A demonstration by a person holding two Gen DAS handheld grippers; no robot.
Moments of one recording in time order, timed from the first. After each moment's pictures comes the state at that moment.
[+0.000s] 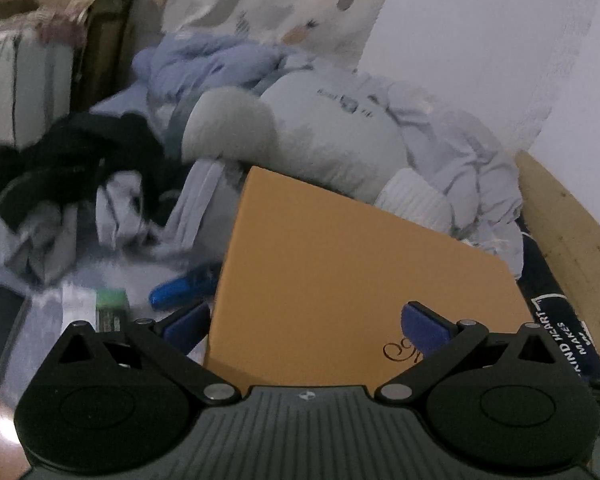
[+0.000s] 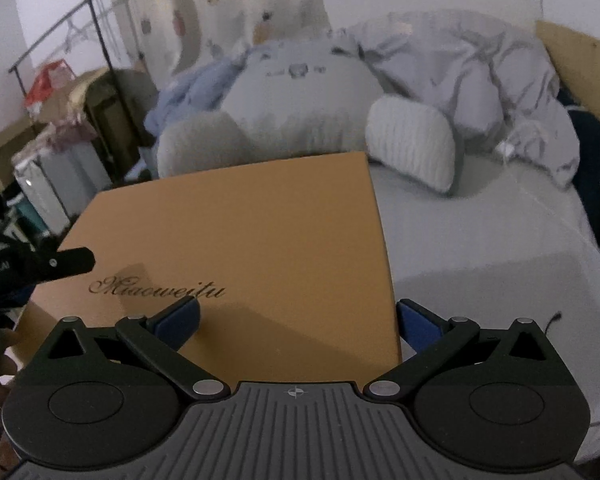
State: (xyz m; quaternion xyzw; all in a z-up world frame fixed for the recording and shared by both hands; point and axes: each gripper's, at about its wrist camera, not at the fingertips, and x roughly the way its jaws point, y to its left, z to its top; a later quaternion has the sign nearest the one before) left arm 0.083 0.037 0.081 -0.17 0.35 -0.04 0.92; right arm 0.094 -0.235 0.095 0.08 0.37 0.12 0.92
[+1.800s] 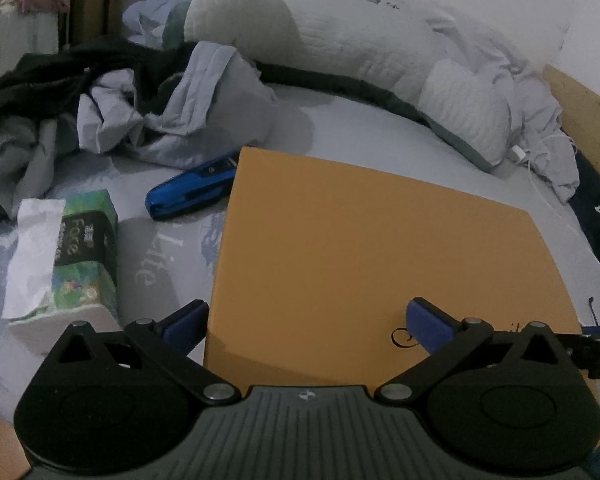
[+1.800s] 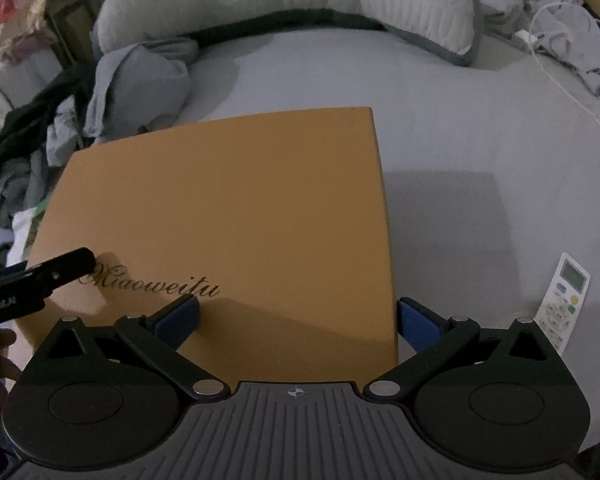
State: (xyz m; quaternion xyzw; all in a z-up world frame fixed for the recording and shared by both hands) left arm 0.093 0.029 -0.076 -0.10 0.40 -0.03 0.91; right arm 0.141 -0.209 -0.070 0.05 0.49 0.11 0.86
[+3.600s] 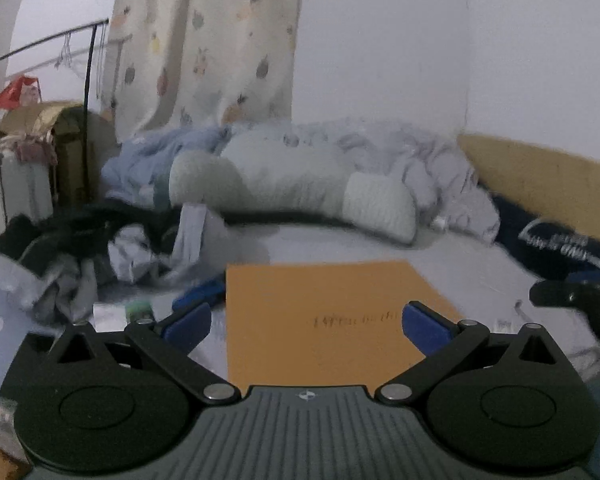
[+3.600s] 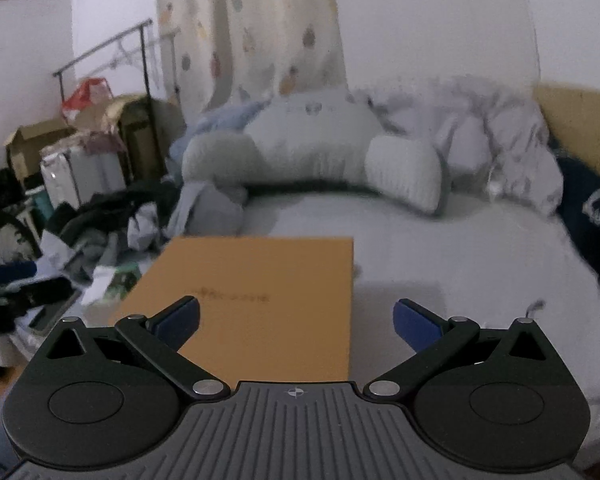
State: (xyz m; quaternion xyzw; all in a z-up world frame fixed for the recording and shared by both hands) left arm -0.078 0.005 0.003 0.00 0.21 -0.08 0.97; right arm -0.059 -0.269 0.012 0.05 0.25 0.15 0.96
